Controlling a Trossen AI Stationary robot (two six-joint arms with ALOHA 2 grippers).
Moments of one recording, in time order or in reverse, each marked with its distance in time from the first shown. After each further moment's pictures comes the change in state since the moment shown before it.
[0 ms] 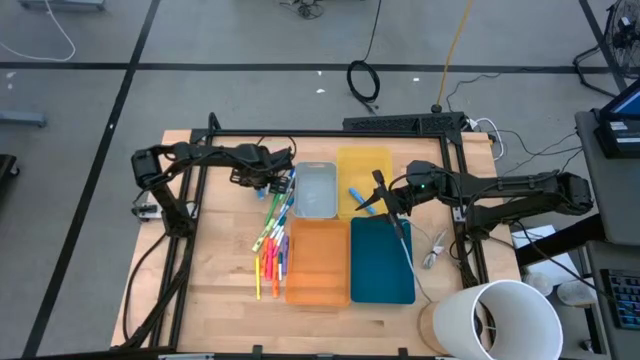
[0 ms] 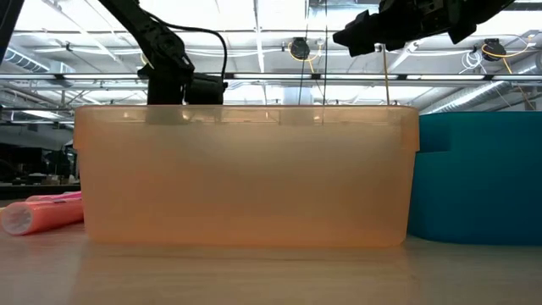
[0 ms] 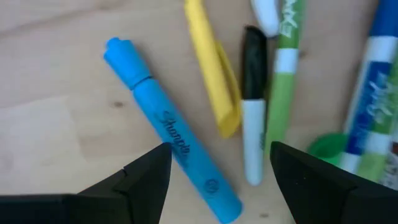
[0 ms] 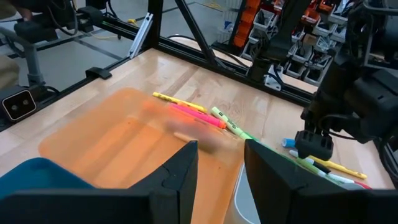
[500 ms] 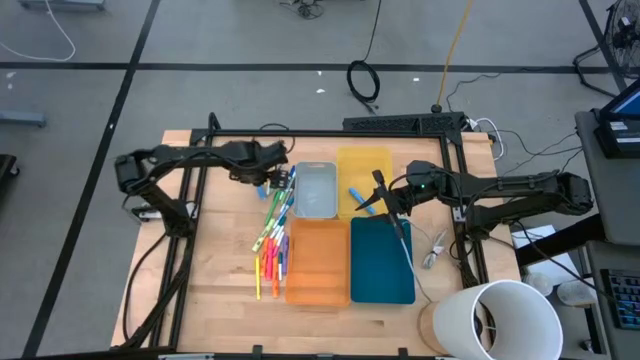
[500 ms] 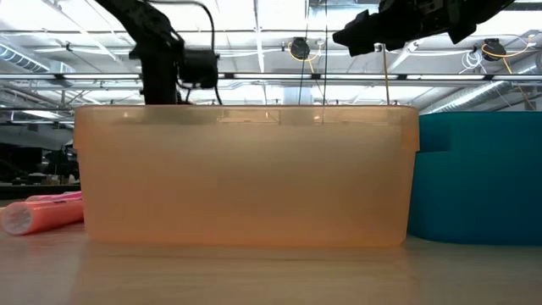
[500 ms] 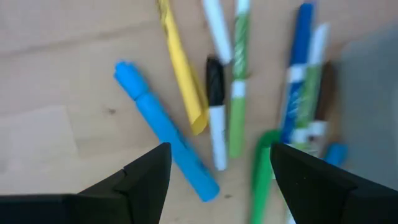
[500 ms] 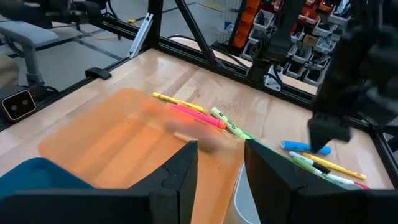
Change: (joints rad) left arm -0.002 -0.121 -0.012 0.073 0.017 0.009; right arm 0.000 0.000 0.000 0.001 0.000 -0.002
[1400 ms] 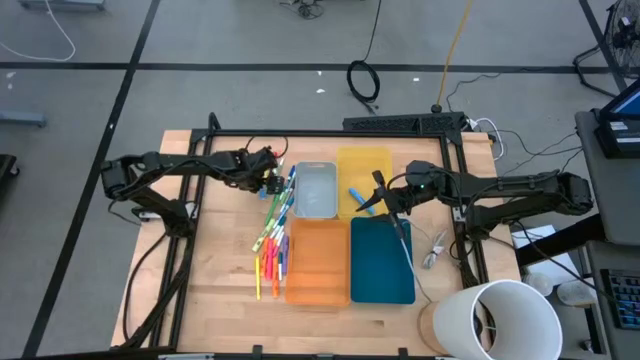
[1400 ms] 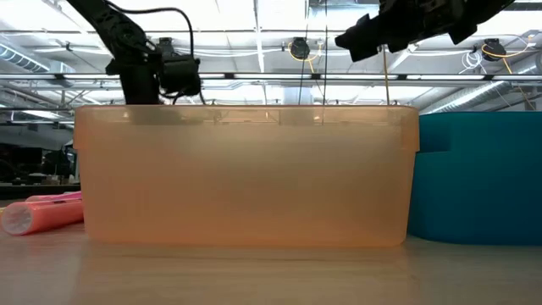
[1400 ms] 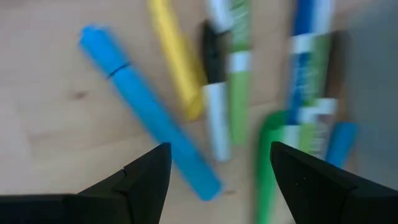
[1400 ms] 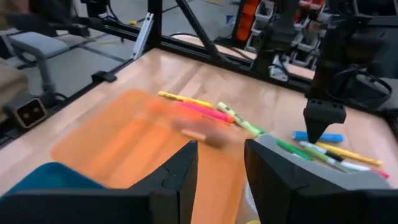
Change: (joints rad) left arm 0.004 -0.128 -0.215 0.274 0.085 0.034; right arm -0.001 0.000 0.000 -0.022 -0.004 0.061
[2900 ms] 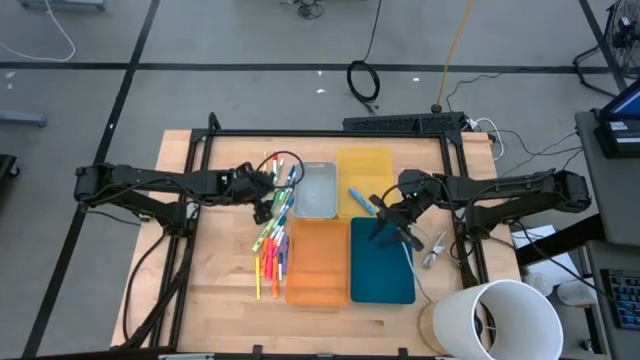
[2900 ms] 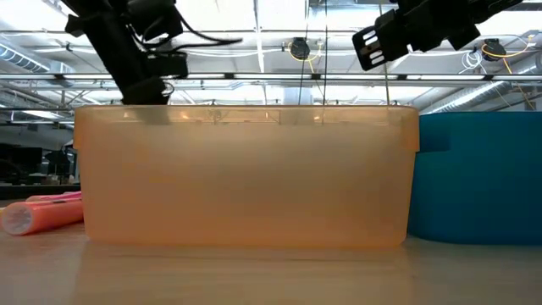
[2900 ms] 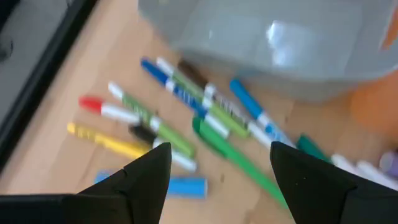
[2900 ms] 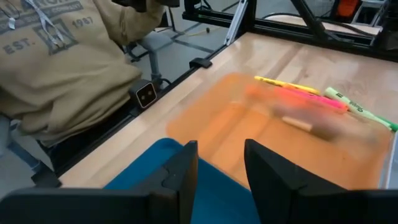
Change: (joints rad) left arm -0.318 -0.250 -0.055 -0.005 -0.265 0.725; right arm 0.049 0.027 -0.002 -0.131 -0.308 0.045
